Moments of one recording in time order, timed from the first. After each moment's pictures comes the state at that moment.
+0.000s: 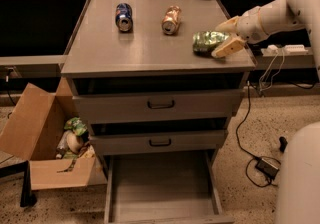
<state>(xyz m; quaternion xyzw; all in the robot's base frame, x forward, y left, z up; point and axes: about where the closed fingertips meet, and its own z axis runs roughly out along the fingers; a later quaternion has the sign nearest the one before) 0.748 -0.227 0.856 -0.59 0.68 0.10 0.42</state>
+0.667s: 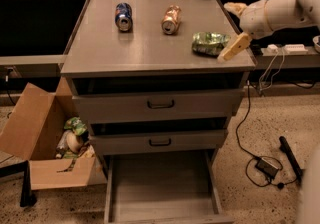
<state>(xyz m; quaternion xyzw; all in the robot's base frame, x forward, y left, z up) 0.734 -0.223 0.888 -0.61 0.64 0.08 0.45</state>
